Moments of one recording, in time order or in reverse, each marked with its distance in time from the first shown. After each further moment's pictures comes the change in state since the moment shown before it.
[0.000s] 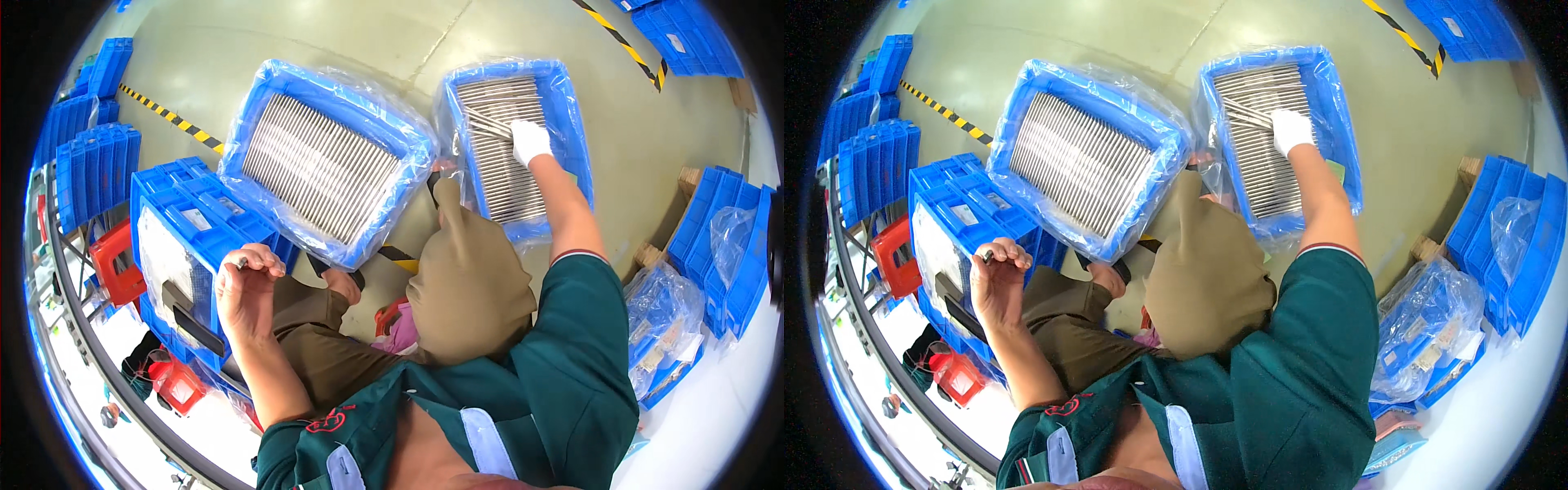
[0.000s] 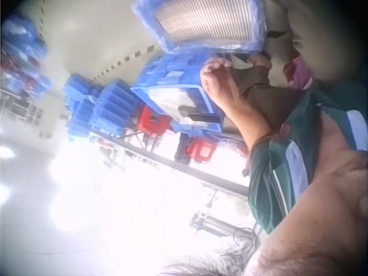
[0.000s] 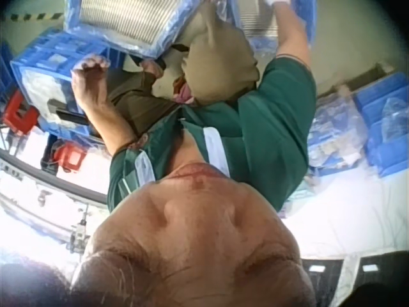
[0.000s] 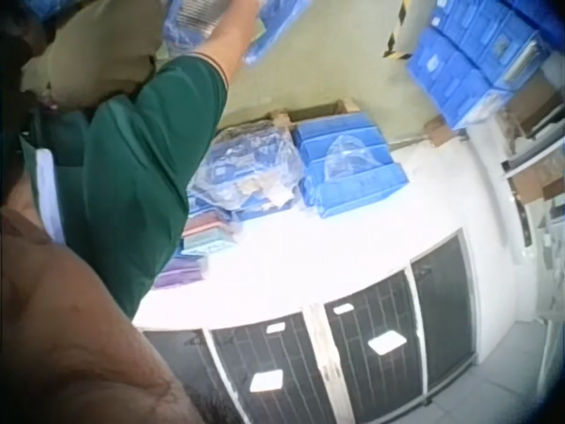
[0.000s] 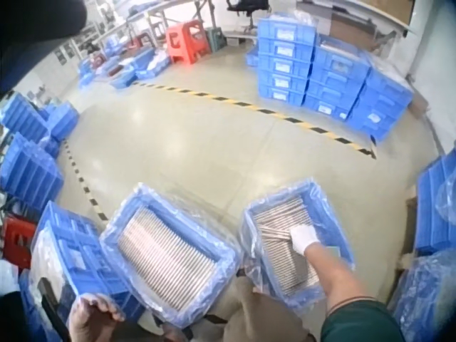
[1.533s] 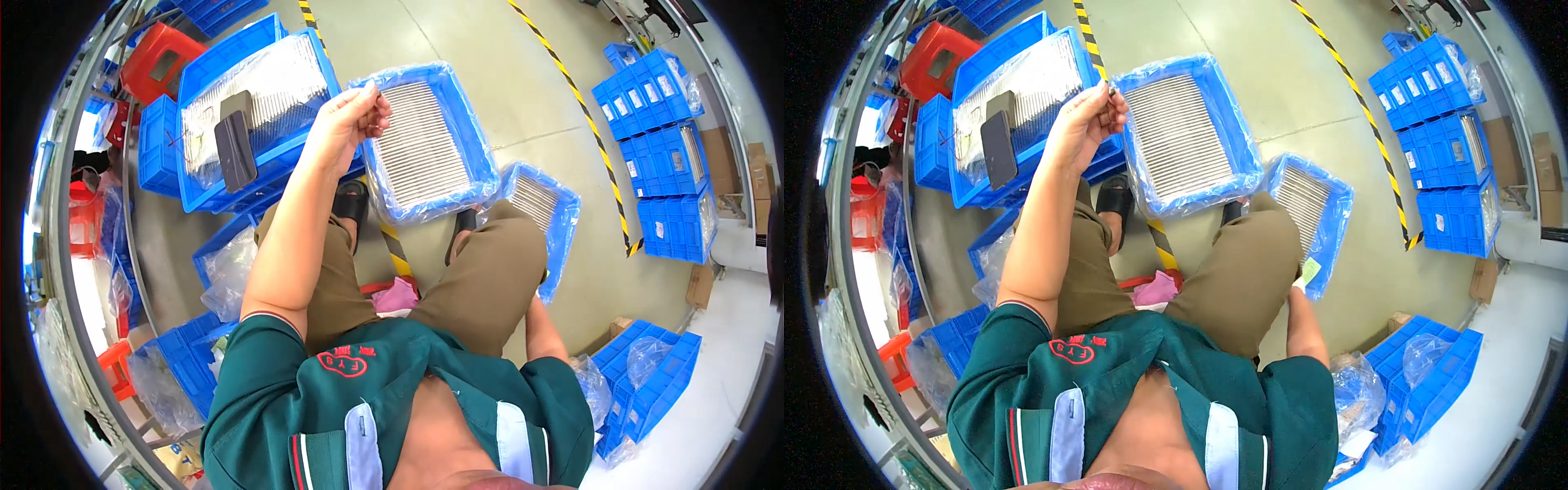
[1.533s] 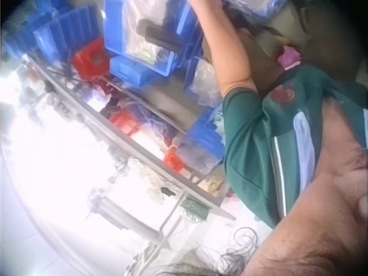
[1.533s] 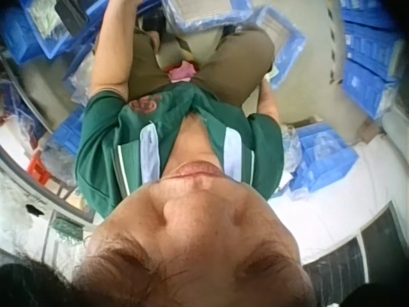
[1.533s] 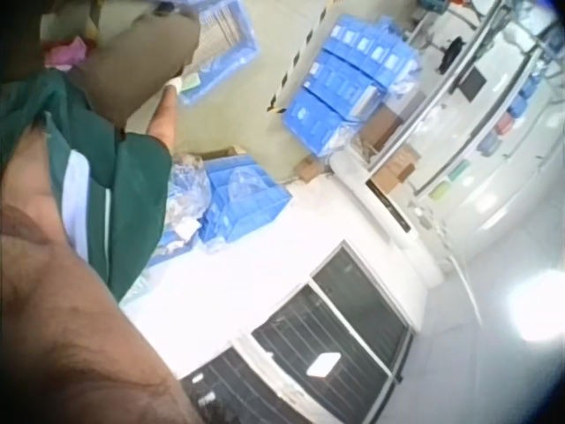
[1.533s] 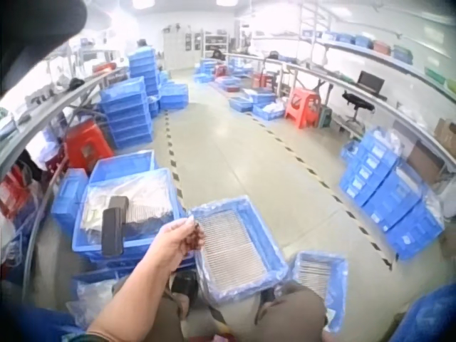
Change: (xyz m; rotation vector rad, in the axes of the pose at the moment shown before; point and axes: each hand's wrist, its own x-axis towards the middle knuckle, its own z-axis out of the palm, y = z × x) left_hand -0.057 0.058 -0.044 -0.098 0.176 0.238; right_hand -0.184 -0.024 -0.010 0.129 -0.348 0.307
